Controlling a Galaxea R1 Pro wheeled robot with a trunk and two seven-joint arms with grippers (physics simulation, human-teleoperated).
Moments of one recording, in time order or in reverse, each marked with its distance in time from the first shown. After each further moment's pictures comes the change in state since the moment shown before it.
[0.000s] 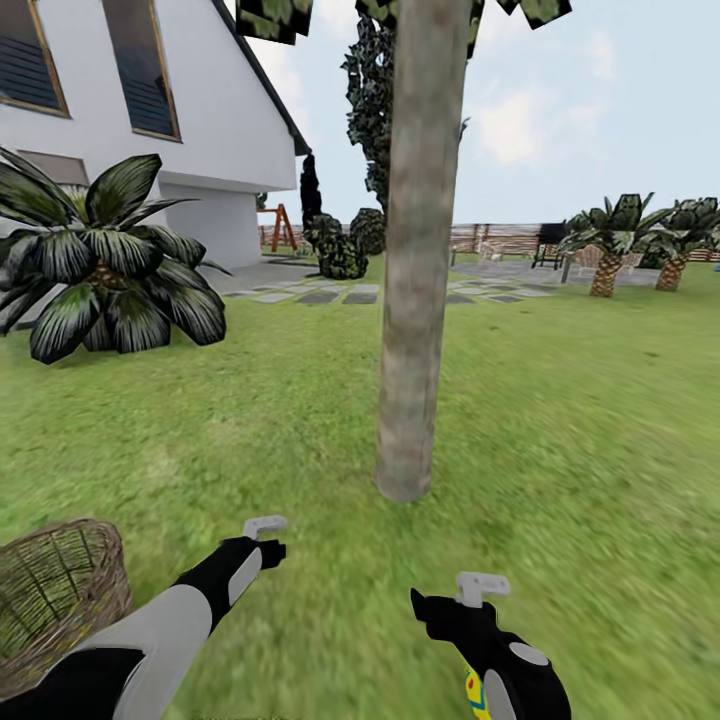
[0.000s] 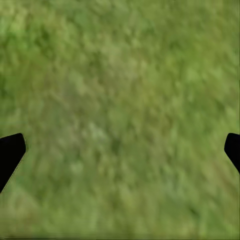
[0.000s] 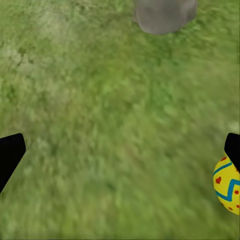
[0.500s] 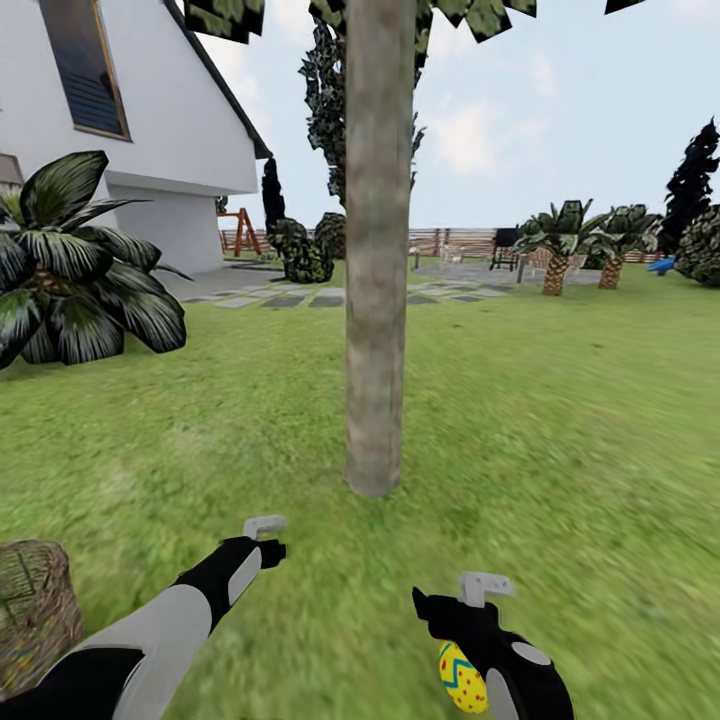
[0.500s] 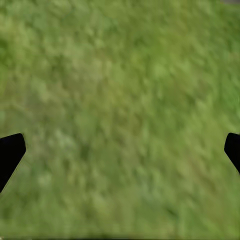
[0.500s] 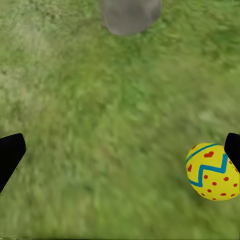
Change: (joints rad) left arm 0.000 0.000 0.001 -0.001 0.001 0.000 -0.001; right arm 0.000 0.001 -0.009 -0.002 -0.002 0.001 0.000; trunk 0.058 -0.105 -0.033
